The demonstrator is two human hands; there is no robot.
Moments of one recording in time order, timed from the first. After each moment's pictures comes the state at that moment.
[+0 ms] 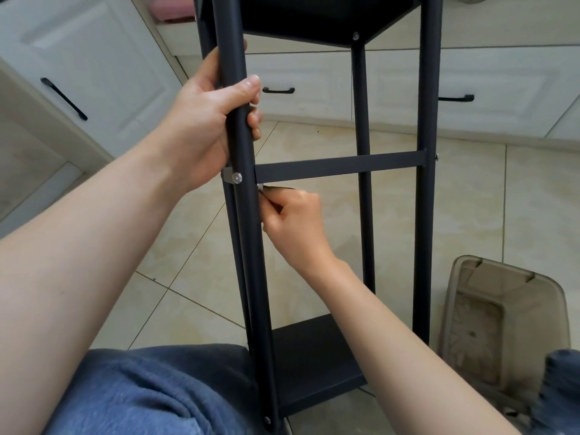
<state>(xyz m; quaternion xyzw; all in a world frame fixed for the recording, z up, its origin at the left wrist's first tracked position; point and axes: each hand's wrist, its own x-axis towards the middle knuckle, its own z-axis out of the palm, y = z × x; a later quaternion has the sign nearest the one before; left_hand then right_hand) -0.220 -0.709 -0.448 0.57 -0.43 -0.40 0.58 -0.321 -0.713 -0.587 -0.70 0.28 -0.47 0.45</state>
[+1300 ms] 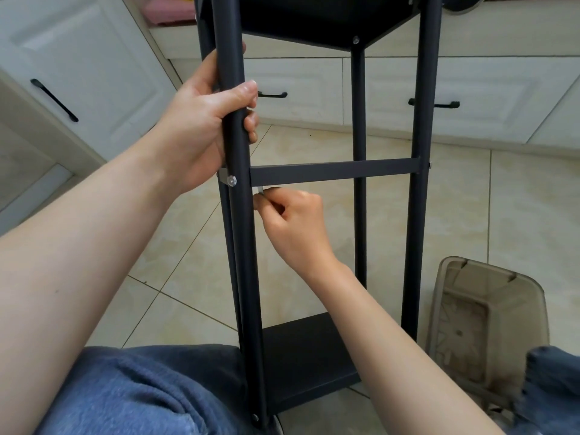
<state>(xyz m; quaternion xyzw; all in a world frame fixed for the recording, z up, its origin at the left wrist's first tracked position) -0.218 -0.711 -0.450 0.55 -0.45 -0.42 0.57 -0.337 -0.713 -0.579 -0.70 0.31 -0.45 0.45</state>
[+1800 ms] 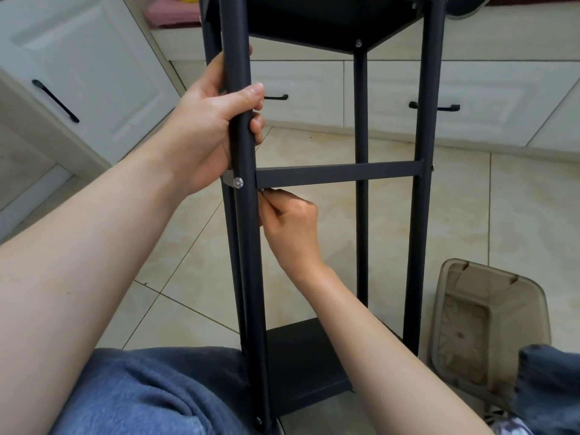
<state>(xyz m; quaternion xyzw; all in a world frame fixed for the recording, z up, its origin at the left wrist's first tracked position) -0.217 -0.712 -0.451 0.54 -0.45 -0.42 0.57 -0.317 -0.711 -0.595 -0.66 0.29 -0.54 0.43</state>
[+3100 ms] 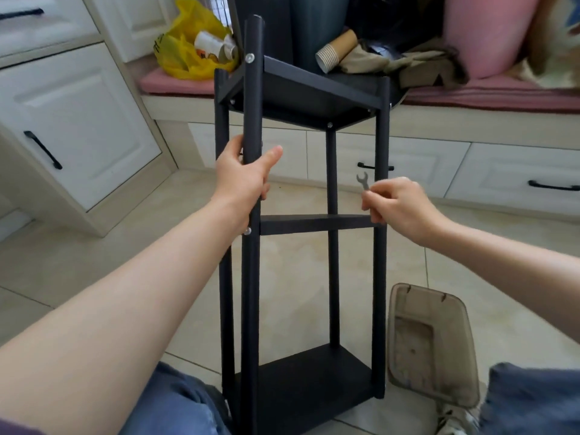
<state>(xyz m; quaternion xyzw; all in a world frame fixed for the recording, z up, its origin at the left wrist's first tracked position) -0.264 -0.705 -0.448 0.61 -0.40 -0.29 0.62 -0.502 -0.779 -0.488 -0.79 0.45 -0.28 0.32</state>
